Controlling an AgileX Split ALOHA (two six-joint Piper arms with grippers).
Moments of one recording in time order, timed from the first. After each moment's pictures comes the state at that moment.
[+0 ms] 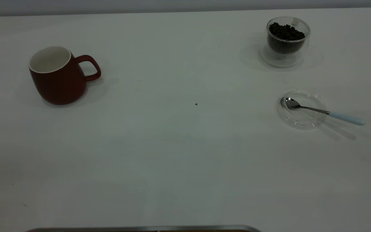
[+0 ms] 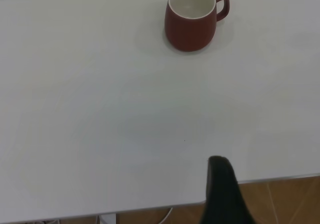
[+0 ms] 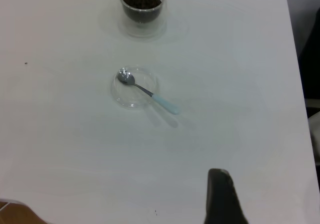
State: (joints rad) left arm 0.03 -0.02 -0.49 -0.08 1.13 0.10; right arm 0.09 -0.02 -0.47 0.00 1.13 -0.05
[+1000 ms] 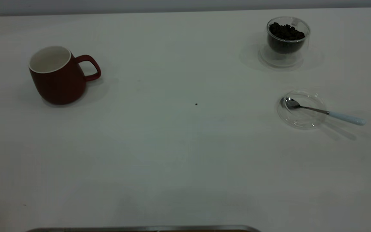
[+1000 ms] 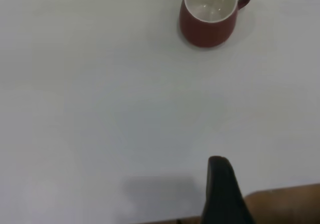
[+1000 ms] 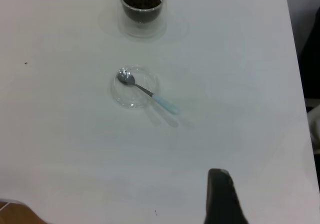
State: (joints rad) left arm 0.02 0.75 -0.75 -0.04 0.88 0.16; right arm 0.09 -0.02 -0.47 0.00 1.13 -0.05
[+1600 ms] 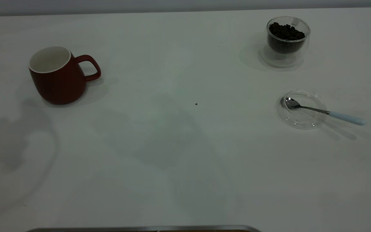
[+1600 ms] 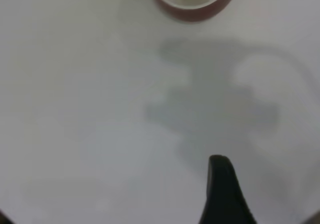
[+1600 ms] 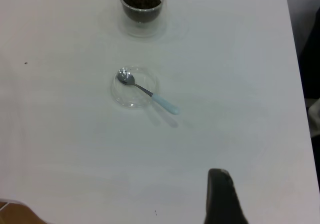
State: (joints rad) left arm 0.02 1.58 -1.01 -0.03 0.70 0.86; right arm 0.09 -0.02 -0.47 0.00 1.13 -0.05
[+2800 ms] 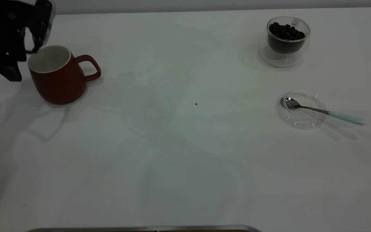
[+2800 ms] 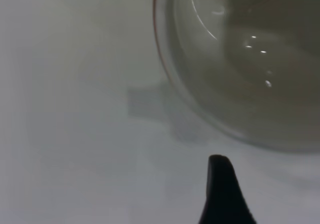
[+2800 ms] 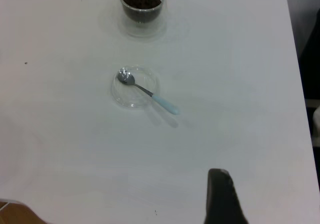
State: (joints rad) left arm -0.03 2.27 -1.36 0.26 0.43 1.26; right arm 0.09 -0.02 -0.47 0.00 1.13 -0.05
